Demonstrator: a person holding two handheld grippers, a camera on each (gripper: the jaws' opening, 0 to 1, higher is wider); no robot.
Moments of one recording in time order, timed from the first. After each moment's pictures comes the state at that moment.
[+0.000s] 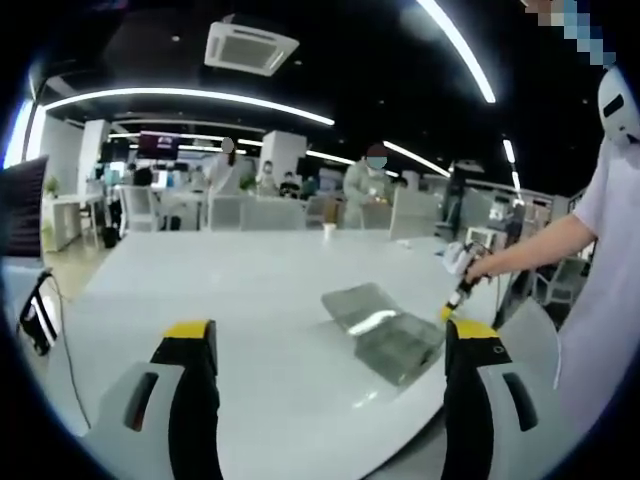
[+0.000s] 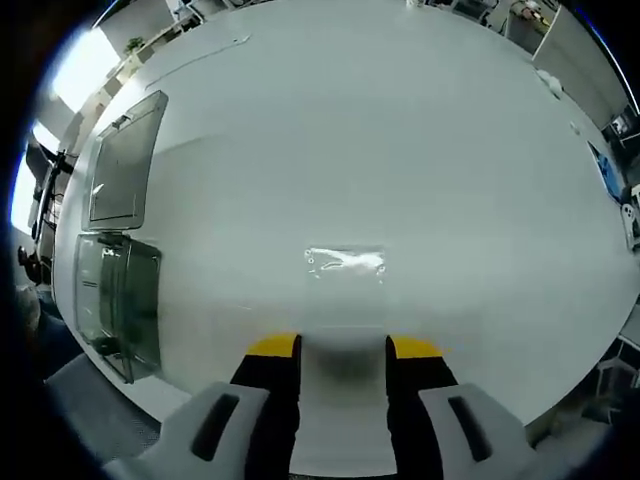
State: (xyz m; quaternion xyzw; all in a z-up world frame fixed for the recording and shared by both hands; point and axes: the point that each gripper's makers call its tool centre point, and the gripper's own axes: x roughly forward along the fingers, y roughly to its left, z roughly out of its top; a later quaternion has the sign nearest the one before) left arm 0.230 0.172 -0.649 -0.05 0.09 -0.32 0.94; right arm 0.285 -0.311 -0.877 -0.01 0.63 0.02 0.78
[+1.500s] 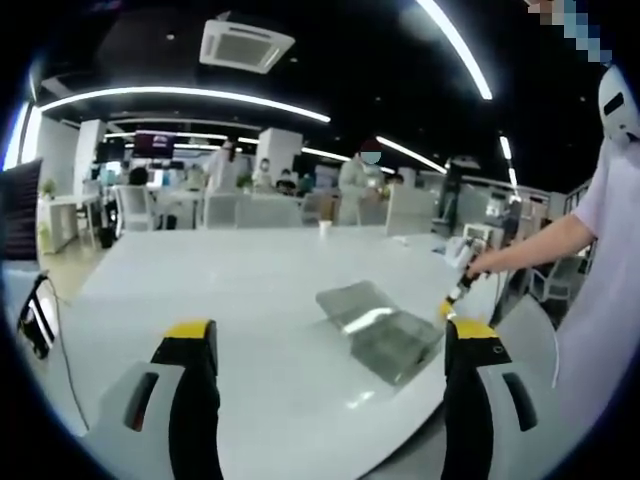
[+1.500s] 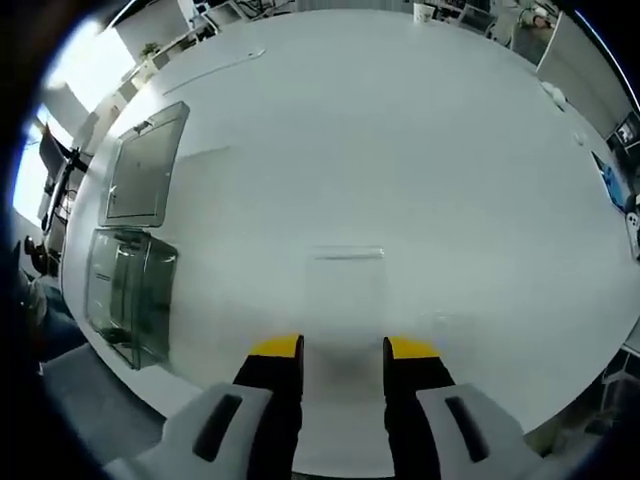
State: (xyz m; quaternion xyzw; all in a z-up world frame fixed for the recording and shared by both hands) left arm 0.230 0.163 -0.651 -0.04 0.10 -0.33 0.94; right arm 0.285 -0.309 -0.862 -0.01 0.60 0.05 0.80
